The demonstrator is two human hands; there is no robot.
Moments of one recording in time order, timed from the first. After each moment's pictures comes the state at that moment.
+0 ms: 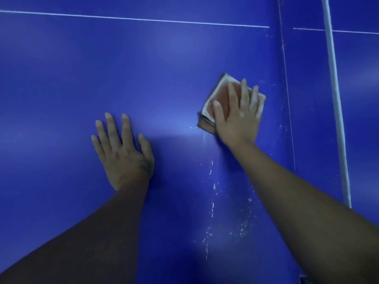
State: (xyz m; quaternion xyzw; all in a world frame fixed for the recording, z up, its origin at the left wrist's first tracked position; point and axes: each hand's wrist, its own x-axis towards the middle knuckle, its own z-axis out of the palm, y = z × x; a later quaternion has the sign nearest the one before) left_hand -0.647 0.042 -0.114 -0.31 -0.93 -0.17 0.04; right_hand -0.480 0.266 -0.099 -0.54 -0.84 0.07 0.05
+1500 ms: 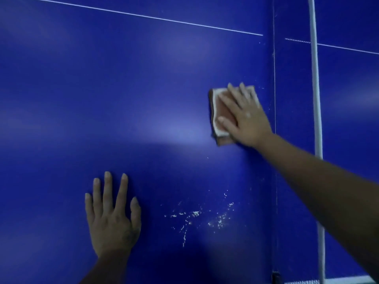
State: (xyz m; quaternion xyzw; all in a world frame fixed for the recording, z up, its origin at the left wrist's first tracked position) left_hand -0.533 -0.119 -0.117 -0.34 -0.93 -0.11 -0.08; right_hand -0.401 0.330 -0.085 -0.24 -0.97 0.11 0.00
